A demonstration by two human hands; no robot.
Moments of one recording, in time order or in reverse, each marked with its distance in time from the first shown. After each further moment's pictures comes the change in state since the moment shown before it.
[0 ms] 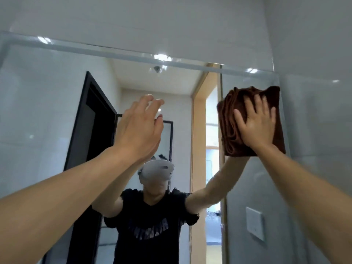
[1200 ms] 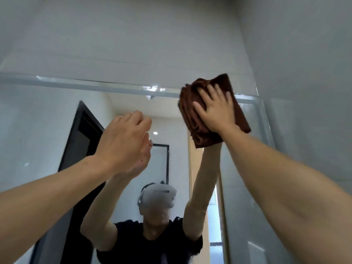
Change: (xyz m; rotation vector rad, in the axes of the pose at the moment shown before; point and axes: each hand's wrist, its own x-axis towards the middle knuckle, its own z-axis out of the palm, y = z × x) left_hand 0.050 -0.005 0.005 0.375 0.040 0.290; right_hand 0.113 -0.066 0.002 0.026 -0.011 -0.237
